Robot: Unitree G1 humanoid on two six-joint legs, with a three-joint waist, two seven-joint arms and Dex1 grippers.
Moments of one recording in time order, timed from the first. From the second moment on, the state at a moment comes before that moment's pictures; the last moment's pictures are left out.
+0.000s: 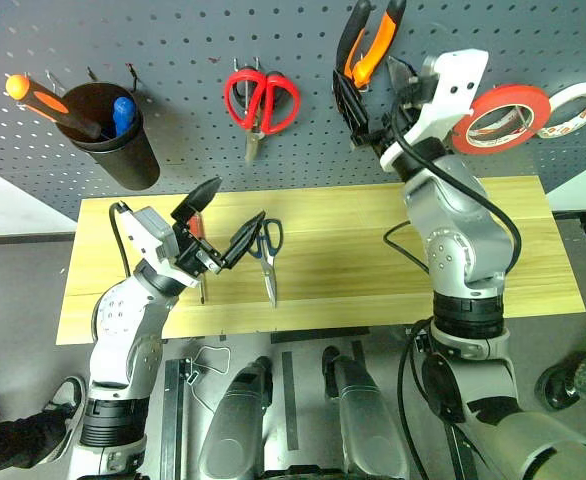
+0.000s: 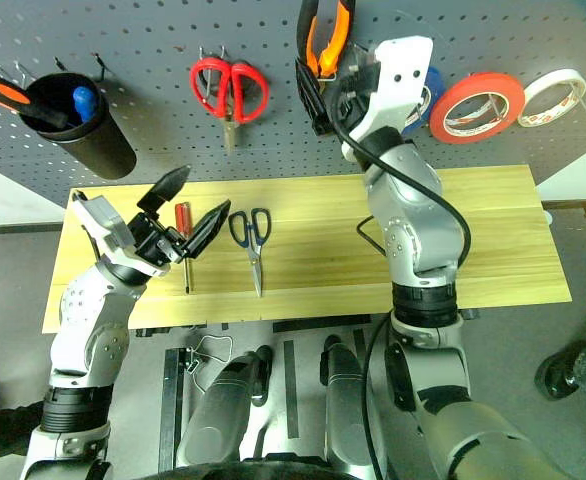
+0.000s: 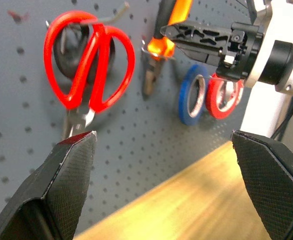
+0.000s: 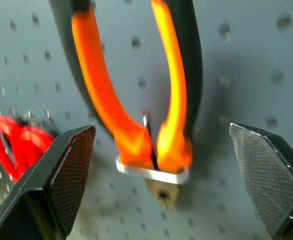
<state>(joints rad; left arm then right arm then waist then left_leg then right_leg) -0.17 0.30 0.10 -0.26 -0.51 -0.06 -0.71 -0.73 -0.19 -0.08 -0.21 0.35 0.46 0.19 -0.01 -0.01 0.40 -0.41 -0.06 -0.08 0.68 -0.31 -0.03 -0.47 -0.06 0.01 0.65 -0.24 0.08</state>
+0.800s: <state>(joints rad) -0.02 0.34 0.13 -0.35 -0.42 0.17 -0.45 -0.29 -0.55 -0.16 -0.68 0.74 0.83 0.45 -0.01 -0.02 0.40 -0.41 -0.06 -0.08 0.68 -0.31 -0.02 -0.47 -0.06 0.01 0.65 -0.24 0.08</state>
